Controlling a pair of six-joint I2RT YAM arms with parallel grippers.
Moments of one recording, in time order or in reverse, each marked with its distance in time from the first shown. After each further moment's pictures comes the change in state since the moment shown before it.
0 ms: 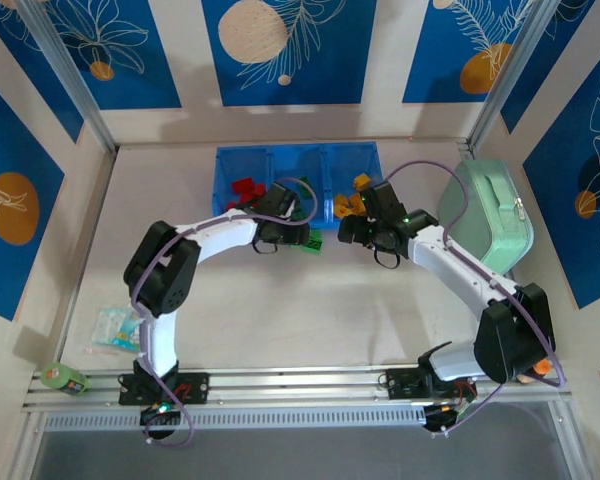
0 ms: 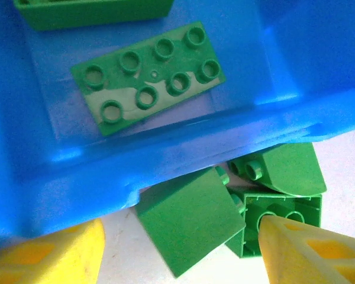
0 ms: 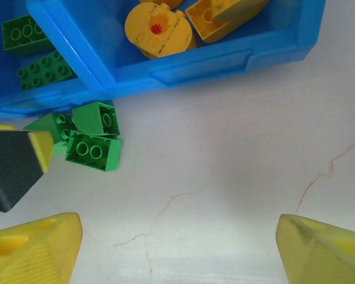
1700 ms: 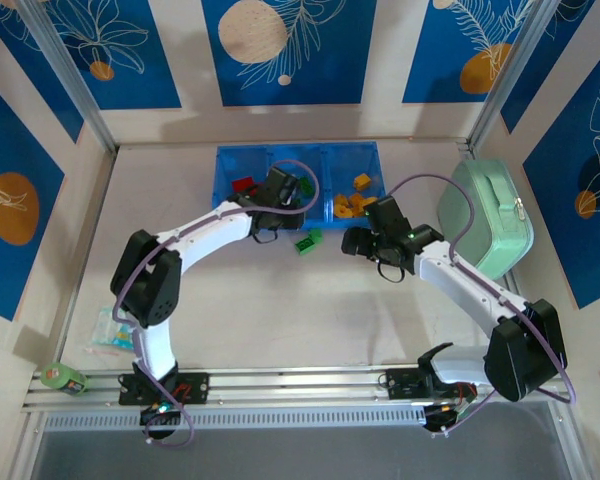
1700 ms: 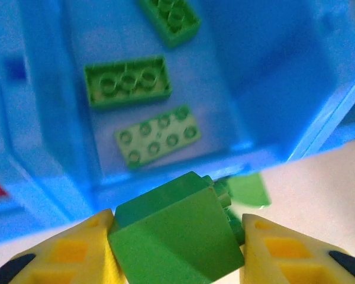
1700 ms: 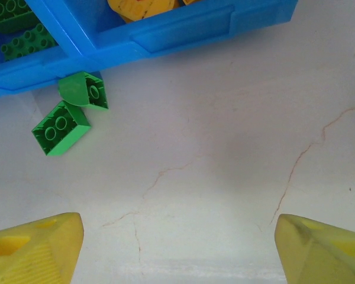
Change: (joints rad) left arm -0.013 -0.109 0.109 -0.096 -0.139 0.022; right arm 0.021 -0.099 -0.118 0.019 0.011 0.036
